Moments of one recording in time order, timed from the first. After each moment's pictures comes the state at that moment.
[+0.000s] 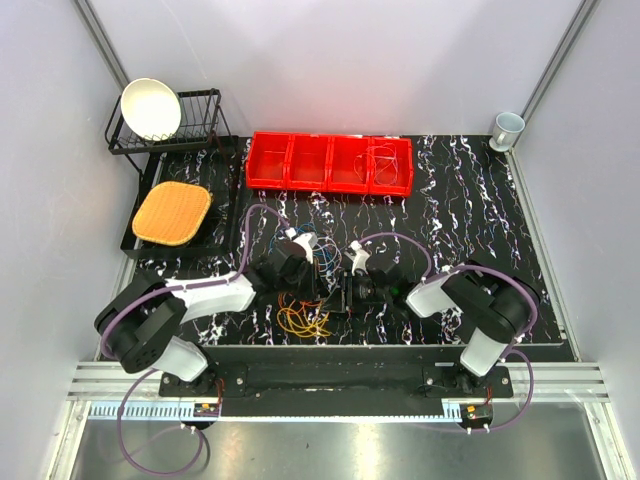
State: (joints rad) left arm -0.79 1.46 0.61 0.09 0.19 -0.76; right arm 0.78 1.71 0.47 0.69 -0.47 0.79
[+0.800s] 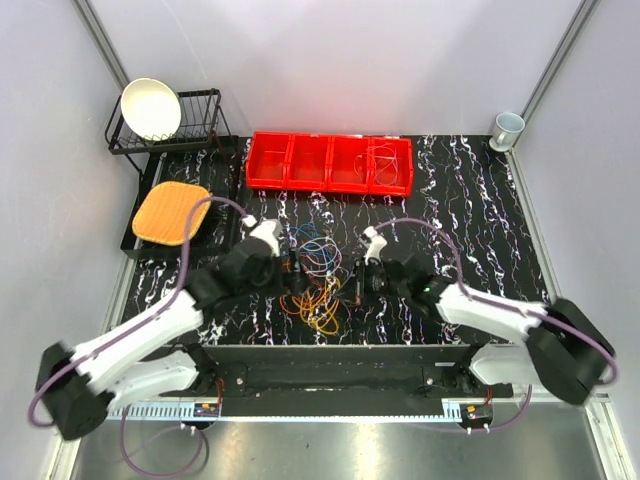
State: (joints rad) left arm -0.79 1.00 0.70 -0.43 -0.03 -0.70; right arm 0.79 1.29 0.52 0.22 -0.35 0.74
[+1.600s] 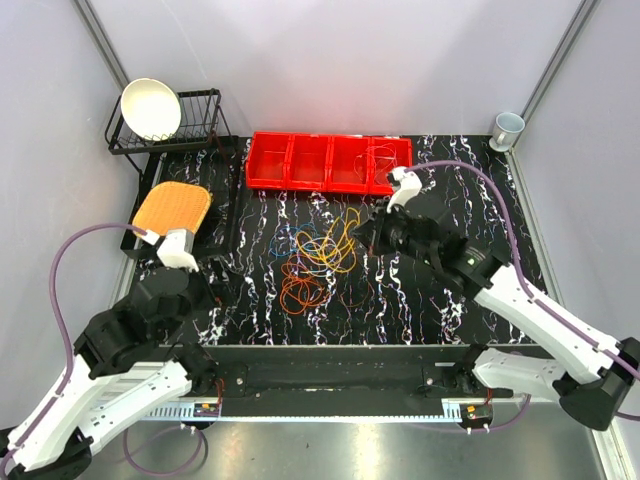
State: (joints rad) left arm -0.78 0.46 0.92 -1.01 -0.41 -0.63; right arm 0.79 1.06 1.09 -0.40 0.02 0.56
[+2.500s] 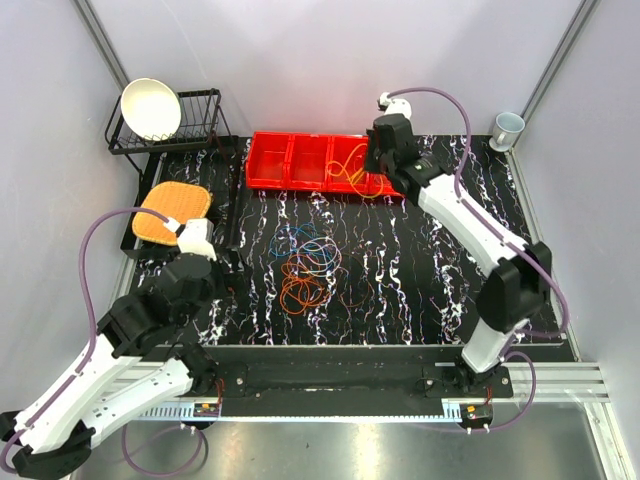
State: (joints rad) left arm -0.78 0.59 0.91 -0.93 -0.46 -0.57; right arm 0.53 1.69 1.61 -0.40 0.29 0.38
